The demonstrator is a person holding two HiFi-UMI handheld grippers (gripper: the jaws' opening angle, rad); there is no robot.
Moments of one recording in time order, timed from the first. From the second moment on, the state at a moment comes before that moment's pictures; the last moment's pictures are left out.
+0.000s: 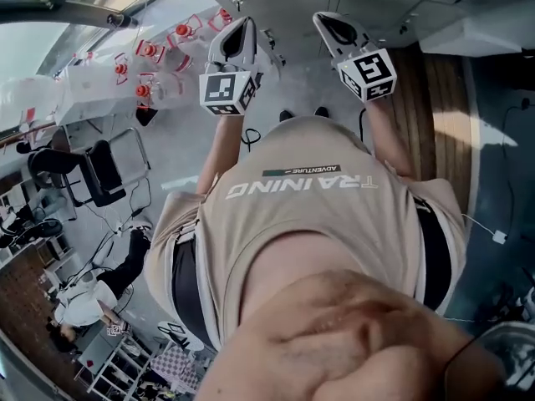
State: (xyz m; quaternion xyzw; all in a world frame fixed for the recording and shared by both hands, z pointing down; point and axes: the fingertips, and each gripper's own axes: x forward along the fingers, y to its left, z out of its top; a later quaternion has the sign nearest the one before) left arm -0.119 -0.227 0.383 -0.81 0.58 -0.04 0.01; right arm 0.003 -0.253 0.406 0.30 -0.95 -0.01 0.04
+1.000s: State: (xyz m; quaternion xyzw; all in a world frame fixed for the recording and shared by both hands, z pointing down) left arm -0.136 -0.204 0.408 -0.82 0.57 -0.02 -0.04; right arm -0.037 -0.227 0.416 0.27 -0.96 0.00 0.07
